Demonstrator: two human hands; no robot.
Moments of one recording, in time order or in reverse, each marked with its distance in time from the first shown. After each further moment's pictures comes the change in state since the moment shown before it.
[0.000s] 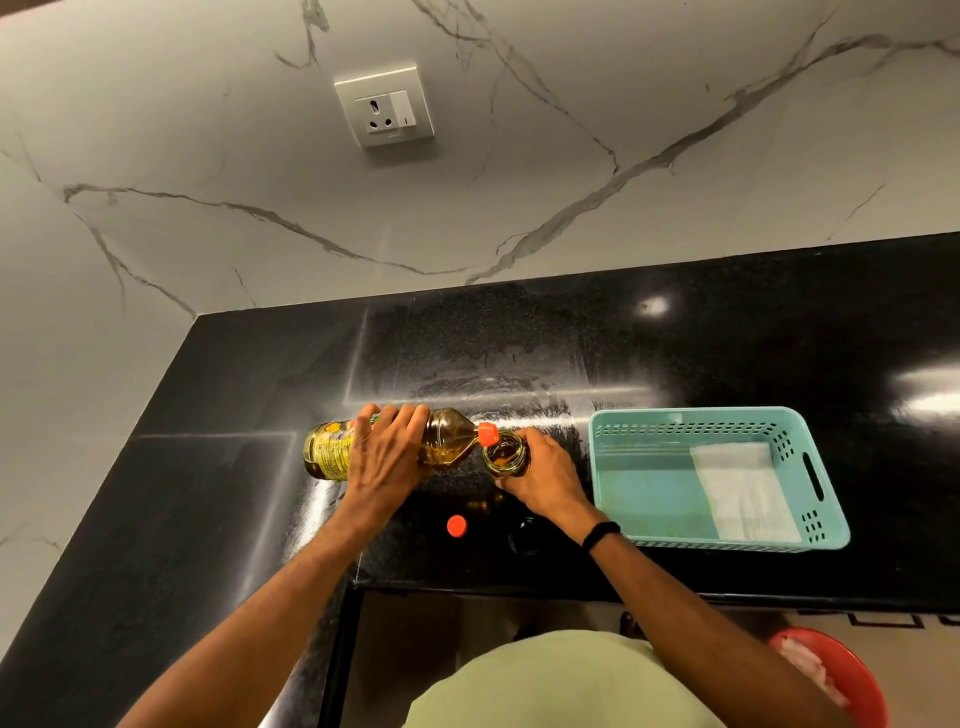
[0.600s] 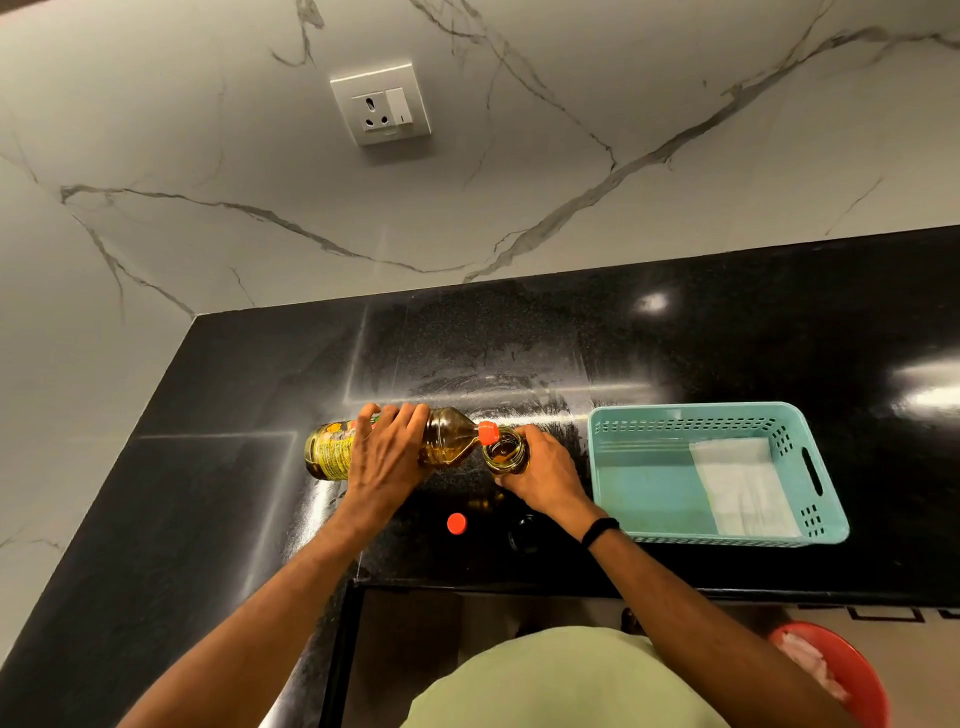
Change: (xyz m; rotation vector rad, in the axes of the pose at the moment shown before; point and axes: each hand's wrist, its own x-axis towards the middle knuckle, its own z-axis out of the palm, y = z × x) left_hand -0.001 0.002 0.000 -0.002 0.000 0.003; right_hand 0.002 0.002 0.001 -0.011 -0.003 0.000
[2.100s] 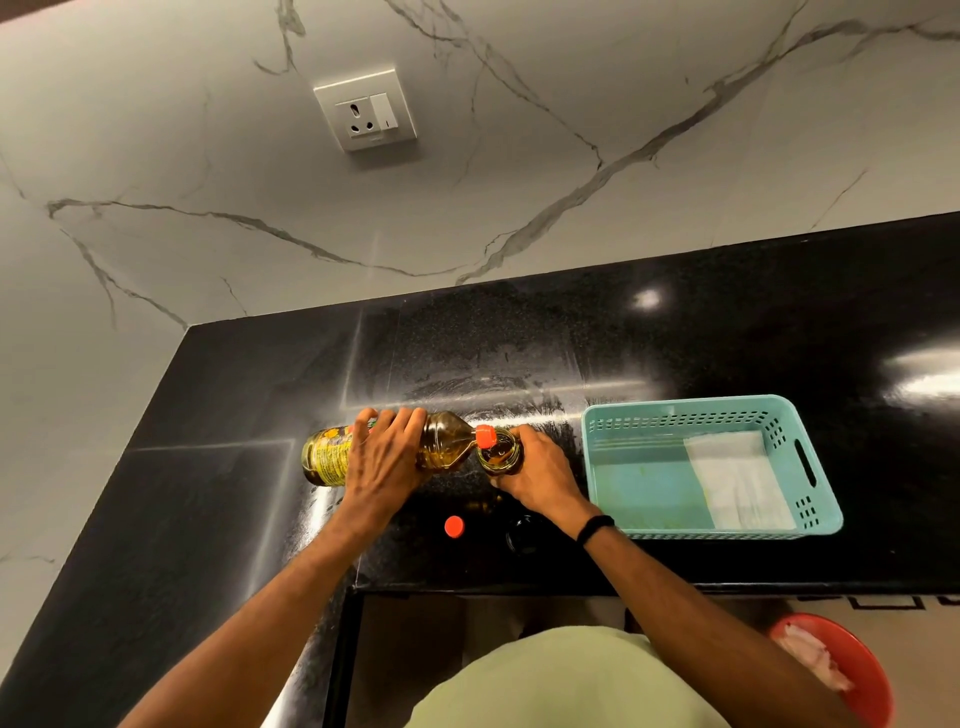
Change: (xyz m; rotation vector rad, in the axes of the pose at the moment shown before) left_hand 0.002 0.003 -0.003 0.001 -0.016 0.026; right_hand 0.001 0.001 0.001 0.018 -0.013 -0.005
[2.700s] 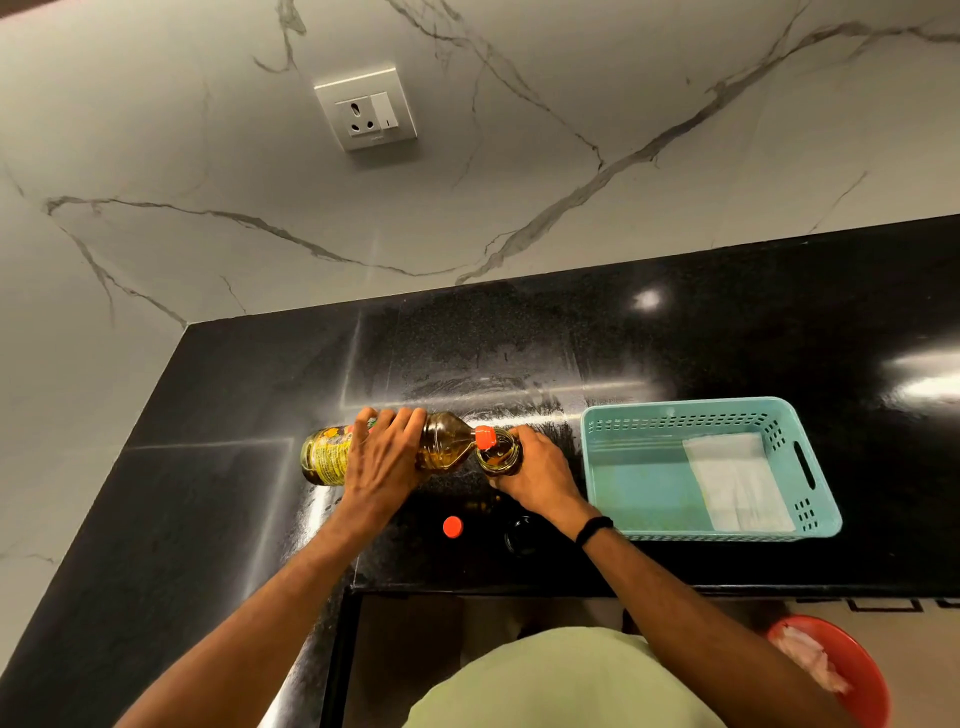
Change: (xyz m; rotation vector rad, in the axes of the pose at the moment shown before) left_hand -0.001 0.000 0.001 0.011 -0.031 -0.007; right_hand -0.001 -0.001 -0.002 -0.003 -0.002 0.003
